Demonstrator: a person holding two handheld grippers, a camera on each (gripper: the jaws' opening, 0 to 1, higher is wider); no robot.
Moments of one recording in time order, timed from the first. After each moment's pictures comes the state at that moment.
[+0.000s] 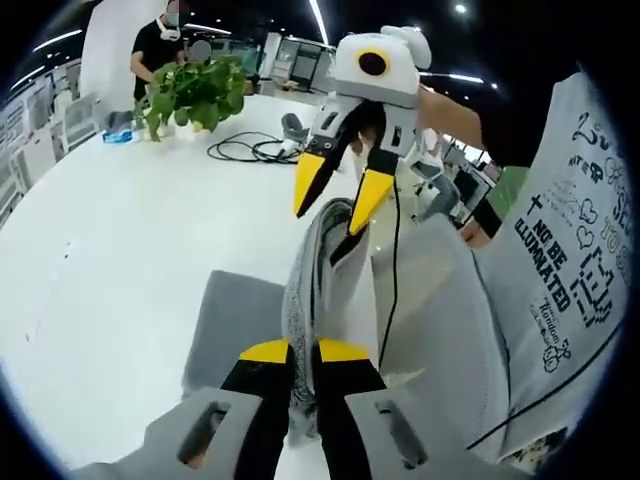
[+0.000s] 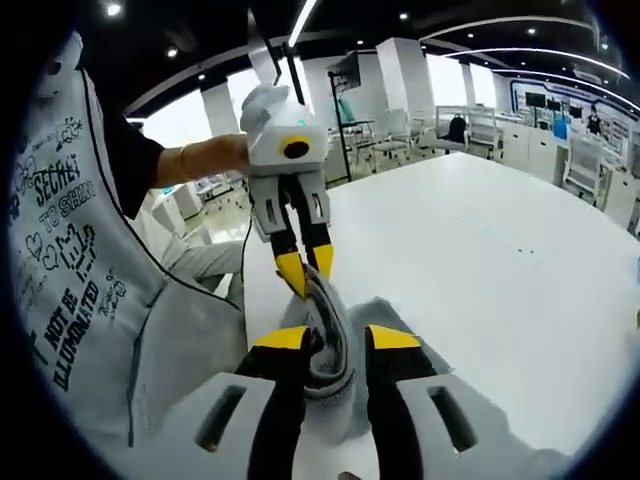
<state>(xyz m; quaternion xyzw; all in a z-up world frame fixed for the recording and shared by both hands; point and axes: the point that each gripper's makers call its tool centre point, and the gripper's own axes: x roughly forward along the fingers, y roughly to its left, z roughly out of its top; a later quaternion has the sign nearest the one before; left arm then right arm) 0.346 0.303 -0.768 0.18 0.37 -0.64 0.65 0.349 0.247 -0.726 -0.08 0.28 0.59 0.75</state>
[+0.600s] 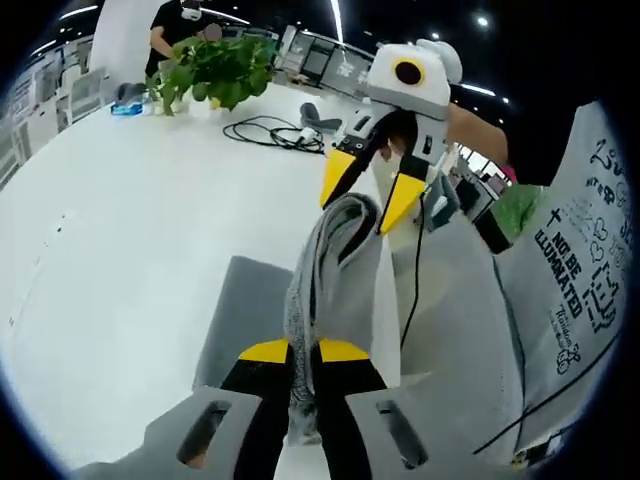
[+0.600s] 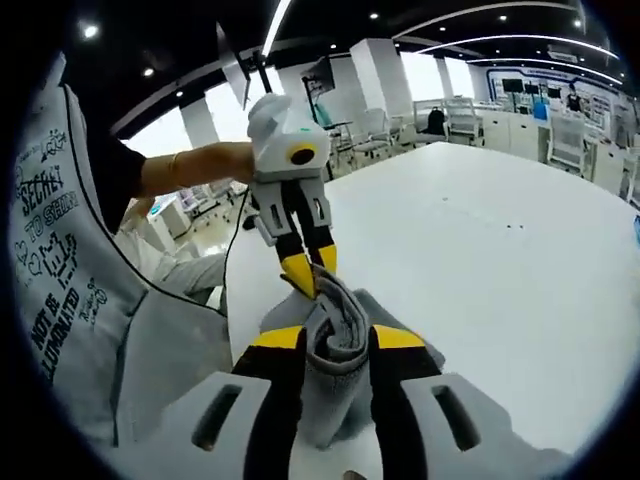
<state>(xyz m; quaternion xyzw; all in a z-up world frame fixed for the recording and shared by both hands) 0.379 0.300 -0.808 0.15 0.41 -0.63 0.64 0.373 0.239 -0.767 -0.04 0.30 0.56 0.77</state>
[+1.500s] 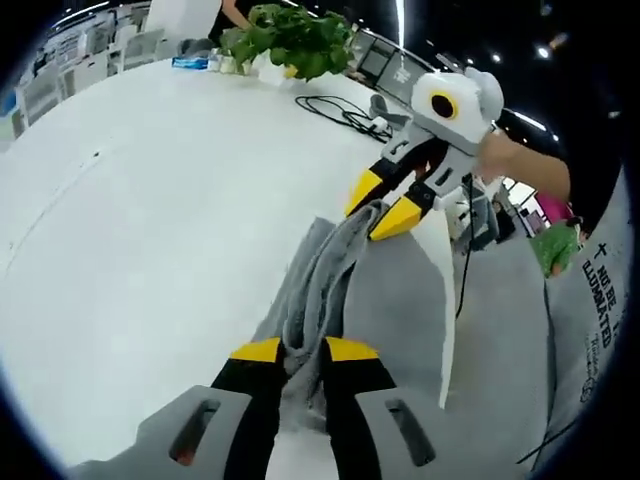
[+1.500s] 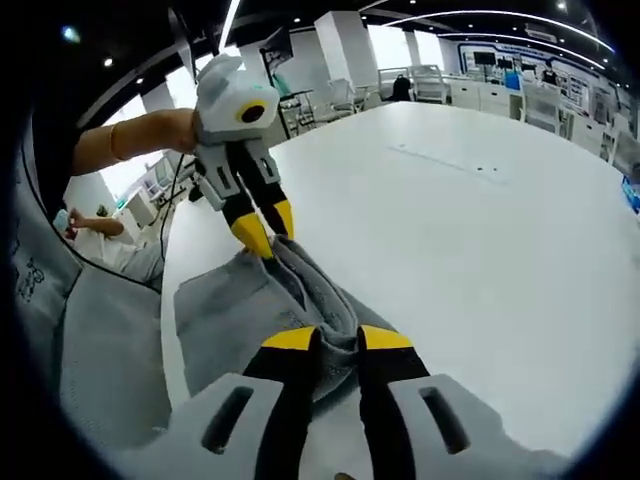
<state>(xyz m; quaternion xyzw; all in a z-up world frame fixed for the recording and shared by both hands) 0.424 0.332 -0.869 0.11 0.47 -0.54 0.69 0.426 0.227 -0.863 -0.07 0.36 0.49 0.79</state>
